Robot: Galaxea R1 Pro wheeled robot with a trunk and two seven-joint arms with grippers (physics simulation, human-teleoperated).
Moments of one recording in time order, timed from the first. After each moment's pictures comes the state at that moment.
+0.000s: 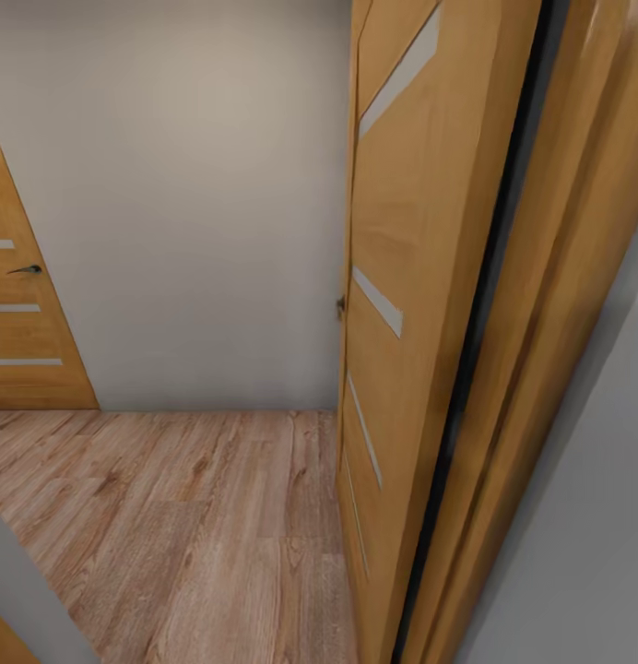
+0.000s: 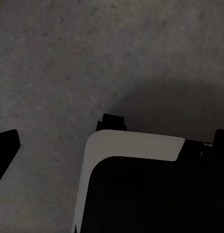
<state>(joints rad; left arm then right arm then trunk) -0.22 0.08 0.23 -0.03 -0.05 -0.03 -0.06 -0.07 -0.10 -0.05 -0.12 0.00 -0.06 0.27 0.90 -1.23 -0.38</state>
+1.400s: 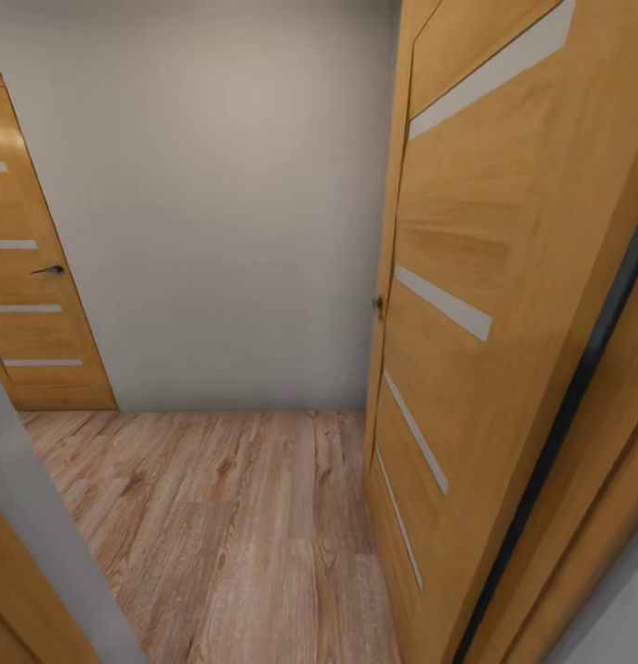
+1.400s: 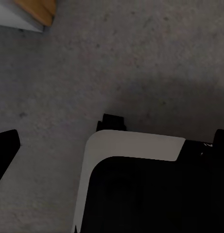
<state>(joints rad) -0.22 0.08 0.23 -0.03 -0.05 -0.03 -0.06 -0.08 -0.10 -0.05 -0.13 0.00 -0.06 0.27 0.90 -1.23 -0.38</state>
